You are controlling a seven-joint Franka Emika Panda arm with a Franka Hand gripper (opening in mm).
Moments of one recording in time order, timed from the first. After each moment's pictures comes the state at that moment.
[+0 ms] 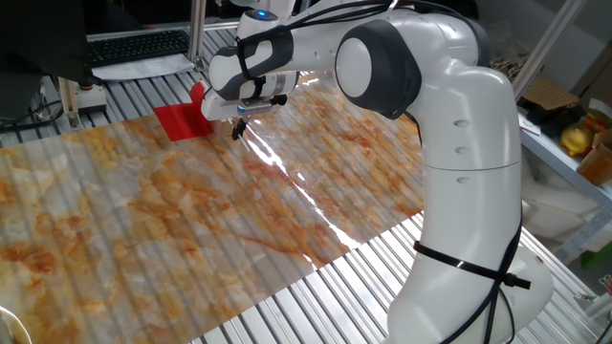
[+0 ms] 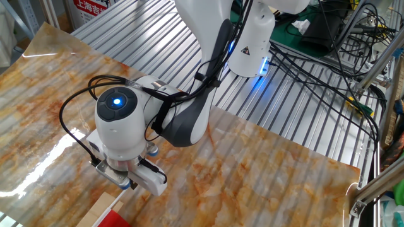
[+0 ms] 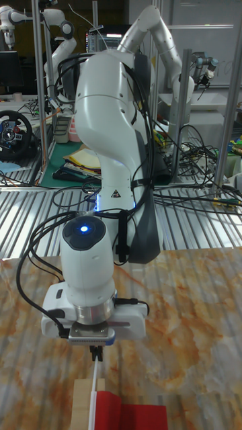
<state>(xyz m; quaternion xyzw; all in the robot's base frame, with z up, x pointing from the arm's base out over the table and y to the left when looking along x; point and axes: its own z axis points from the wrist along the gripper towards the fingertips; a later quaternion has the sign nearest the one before) 0.666 -0.037 0.096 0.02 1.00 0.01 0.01</state>
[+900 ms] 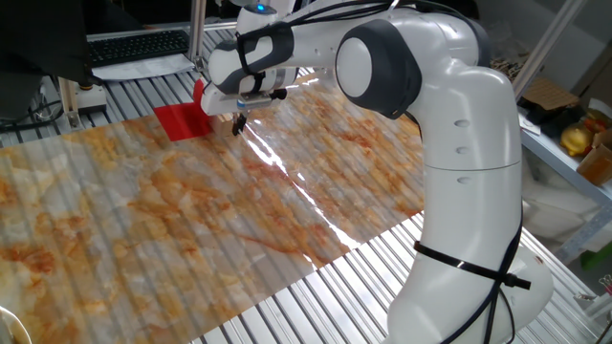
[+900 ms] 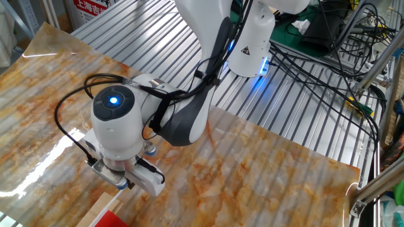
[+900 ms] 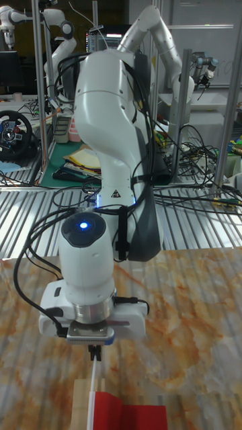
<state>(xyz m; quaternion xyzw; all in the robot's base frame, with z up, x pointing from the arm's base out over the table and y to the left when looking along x) 0.672 -0.039 0.105 0.02 1.00 0.01 0.01</state>
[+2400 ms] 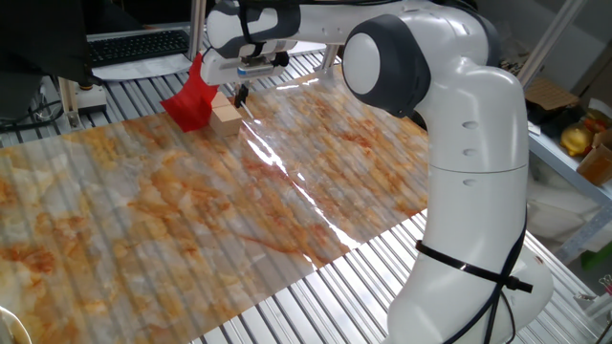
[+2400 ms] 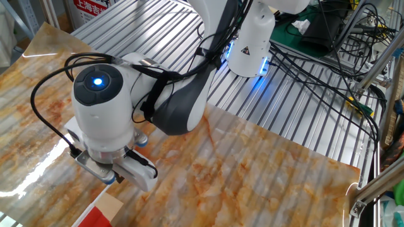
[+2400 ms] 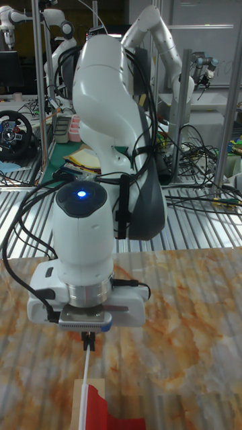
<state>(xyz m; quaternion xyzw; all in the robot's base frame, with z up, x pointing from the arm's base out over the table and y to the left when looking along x) 0.695 -0.047 0.177 0.01 1.00 -0.01 0.00</state>
